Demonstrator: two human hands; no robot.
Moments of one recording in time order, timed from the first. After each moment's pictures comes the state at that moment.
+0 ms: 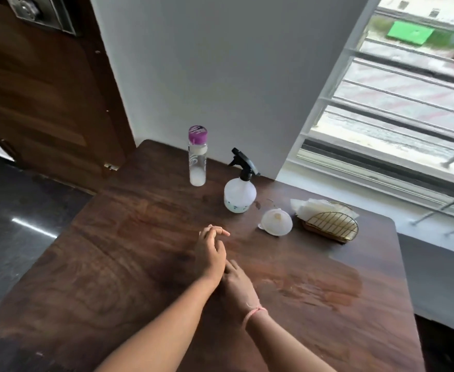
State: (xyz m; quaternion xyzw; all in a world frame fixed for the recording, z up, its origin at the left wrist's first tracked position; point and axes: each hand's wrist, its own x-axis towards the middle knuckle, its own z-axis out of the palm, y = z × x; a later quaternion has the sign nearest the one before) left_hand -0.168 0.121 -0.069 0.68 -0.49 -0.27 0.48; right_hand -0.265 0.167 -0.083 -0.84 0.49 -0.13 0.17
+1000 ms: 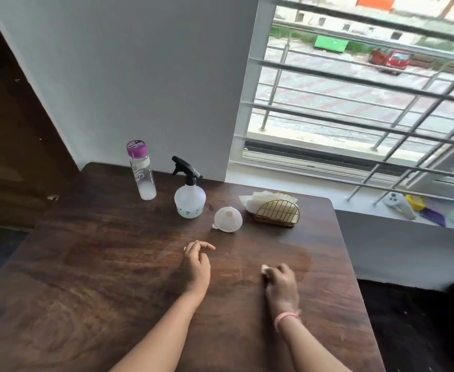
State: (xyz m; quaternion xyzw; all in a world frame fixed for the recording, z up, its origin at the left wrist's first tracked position) left_hand -0.232 0.148 -0.059 0.63 -0.51 -0.34 0.47; right_hand -0.442 0.201 -0.100 -0.58 0.77 -0.28 0.04
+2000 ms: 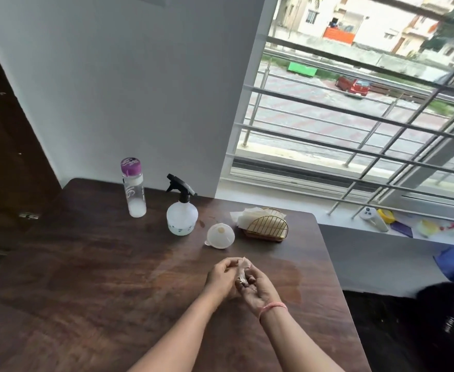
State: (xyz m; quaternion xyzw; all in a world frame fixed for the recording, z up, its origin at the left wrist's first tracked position) left_hand -0.282 0.131 -0.051 0.51 -0.46 -0.64 0.34; right_hand -0.377 0.160 -0.016 0.09 0.49 -0.59 0.64
